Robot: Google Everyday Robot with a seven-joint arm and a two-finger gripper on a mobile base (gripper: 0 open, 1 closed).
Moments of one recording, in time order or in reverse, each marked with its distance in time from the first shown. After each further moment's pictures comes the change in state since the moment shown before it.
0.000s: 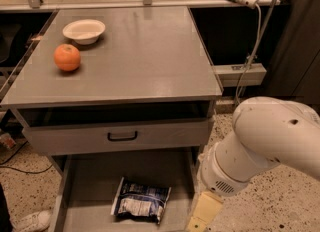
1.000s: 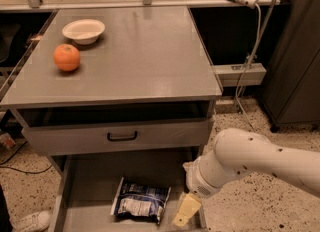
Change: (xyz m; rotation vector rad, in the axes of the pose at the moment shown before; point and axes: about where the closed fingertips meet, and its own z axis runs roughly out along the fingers) arm 0.006 -0.050 0.127 -0.042 -0.120 -0.019
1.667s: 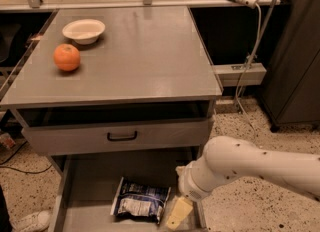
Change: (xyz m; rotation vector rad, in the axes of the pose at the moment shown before) arm -0.002 -0.001 0.034 -0.013 -0.016 -0.014
